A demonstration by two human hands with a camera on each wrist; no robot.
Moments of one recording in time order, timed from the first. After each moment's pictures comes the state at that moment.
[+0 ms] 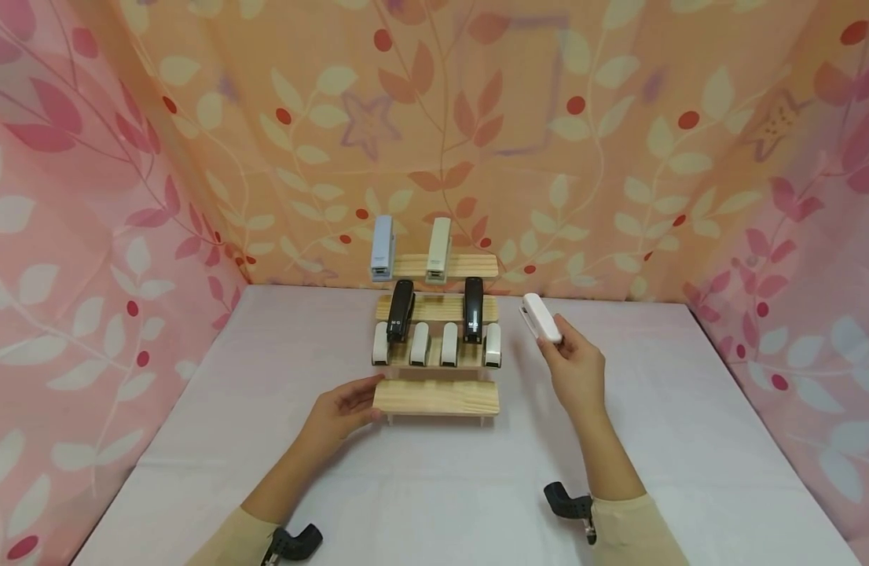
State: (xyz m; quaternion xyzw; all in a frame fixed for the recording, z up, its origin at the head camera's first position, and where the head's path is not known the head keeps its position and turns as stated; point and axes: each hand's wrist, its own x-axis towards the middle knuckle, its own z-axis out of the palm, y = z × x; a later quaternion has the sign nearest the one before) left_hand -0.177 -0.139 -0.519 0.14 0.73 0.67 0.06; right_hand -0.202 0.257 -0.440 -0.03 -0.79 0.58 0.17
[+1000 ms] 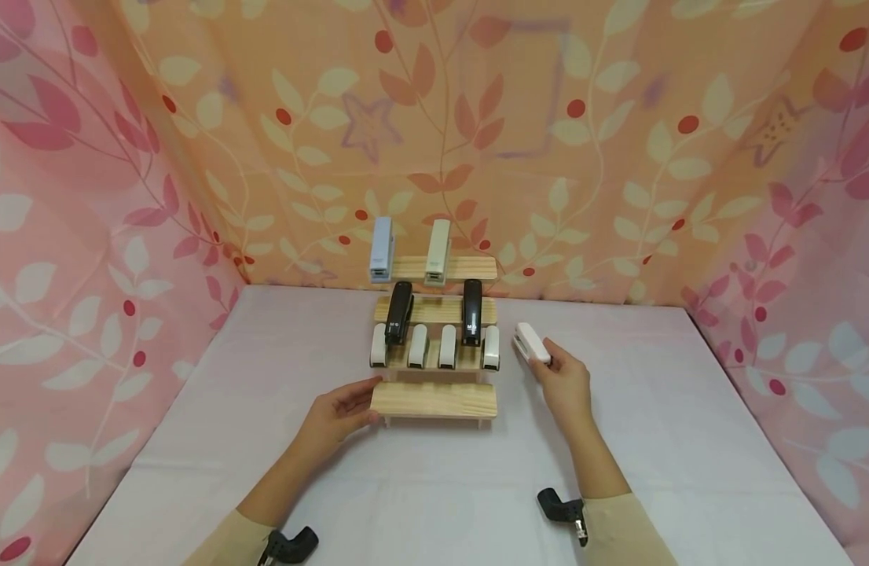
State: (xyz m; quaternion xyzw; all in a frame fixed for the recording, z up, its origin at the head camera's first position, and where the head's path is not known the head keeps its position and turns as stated) left_hand -0.176 -0.139 -0.518 0.14 0.73 0.66 0.06; right_hand -0.216 0.265 -0.488 -0.08 -0.83 0.55 0.08
